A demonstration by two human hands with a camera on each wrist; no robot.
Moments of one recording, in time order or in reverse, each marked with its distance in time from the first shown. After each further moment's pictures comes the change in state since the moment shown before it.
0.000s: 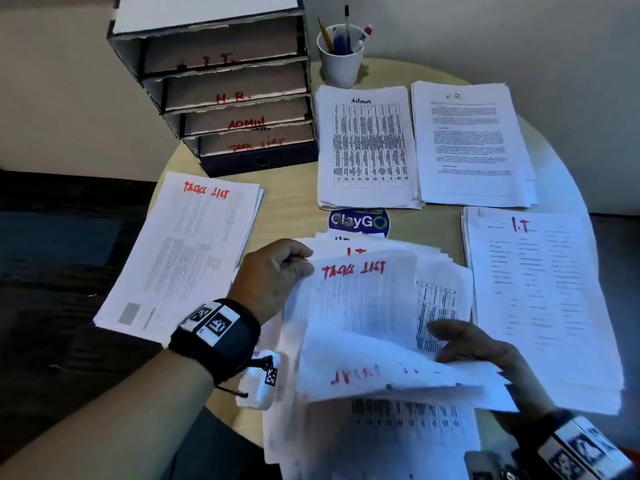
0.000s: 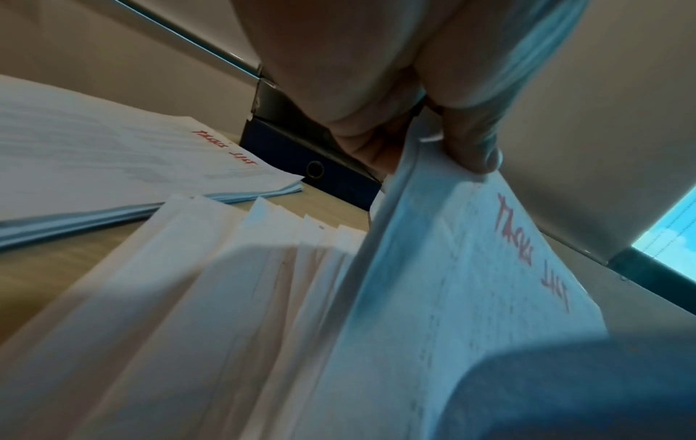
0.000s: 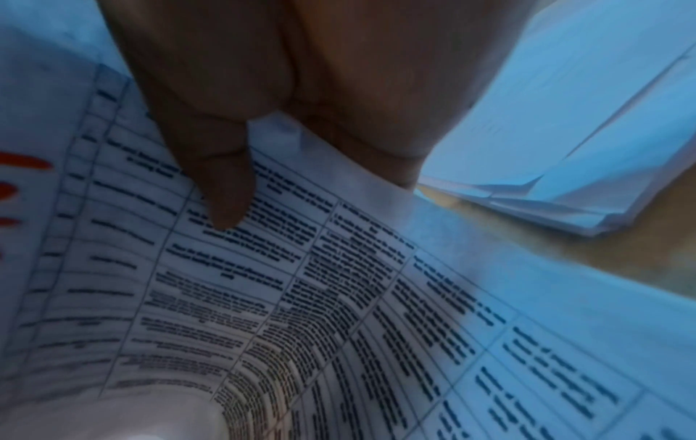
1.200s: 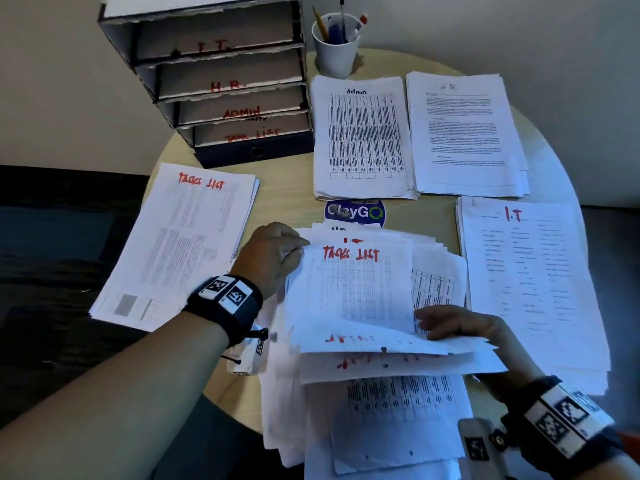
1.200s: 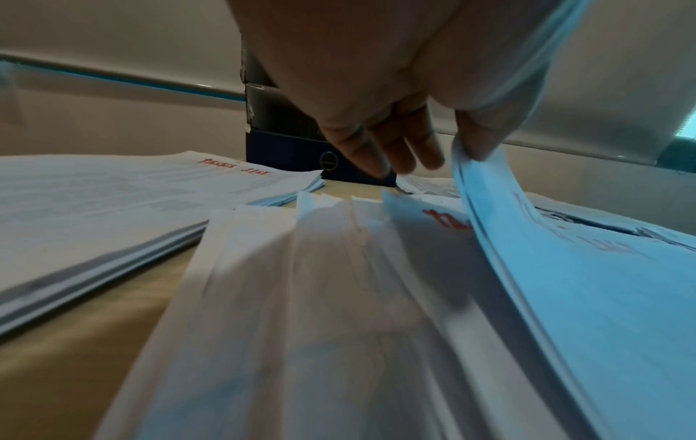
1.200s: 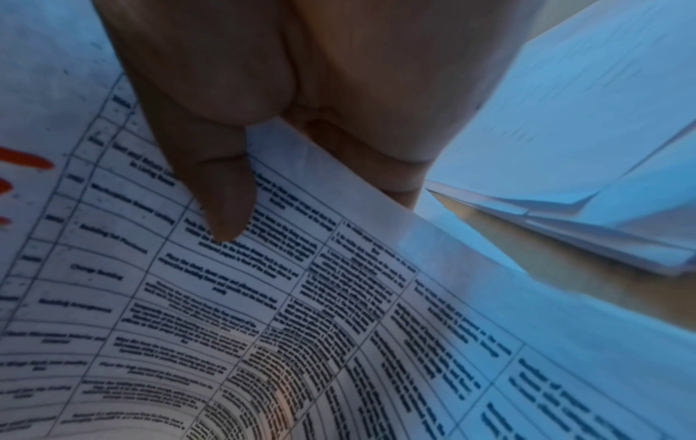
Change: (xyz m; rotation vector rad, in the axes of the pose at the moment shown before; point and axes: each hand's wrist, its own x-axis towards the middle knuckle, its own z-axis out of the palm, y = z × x) left_hand 0.028 -0.041 -0.005 0.424 -0.117 0.269; right_hand 0.007 0.033 -0.017 -0.099 -0.094 -0.432
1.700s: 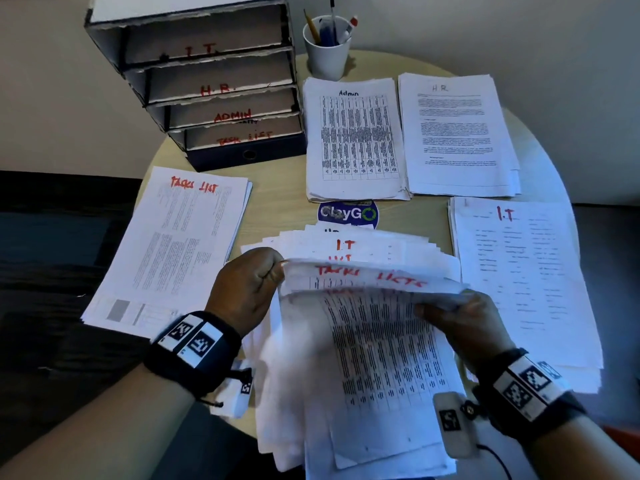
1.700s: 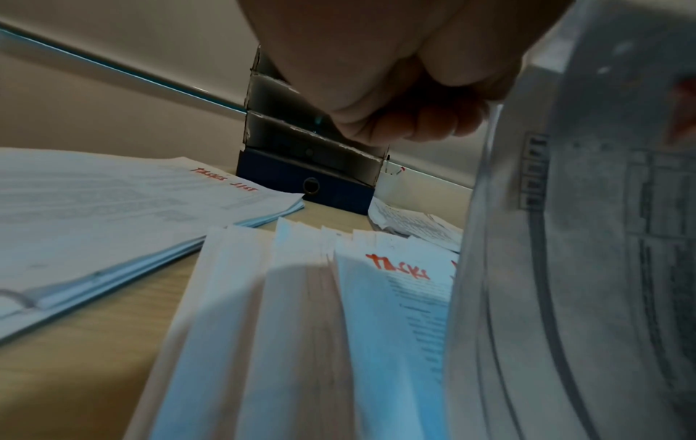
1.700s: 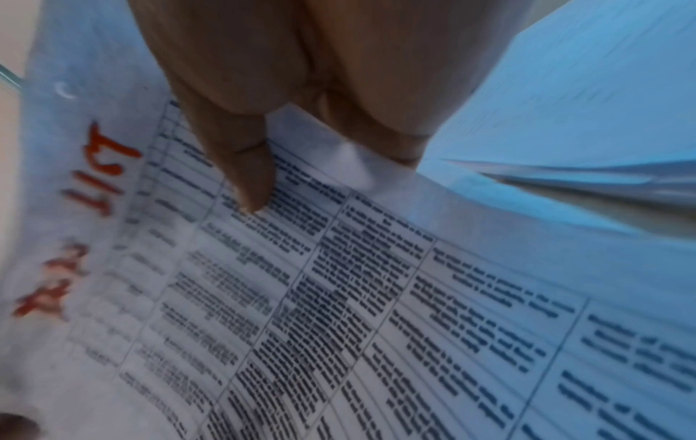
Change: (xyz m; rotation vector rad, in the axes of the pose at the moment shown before) left_hand -0.046 0.036 -0.018 0.045 0.183 0.115; right_hand 0.034 -0.025 0.019 -0.238 0.314 0.117
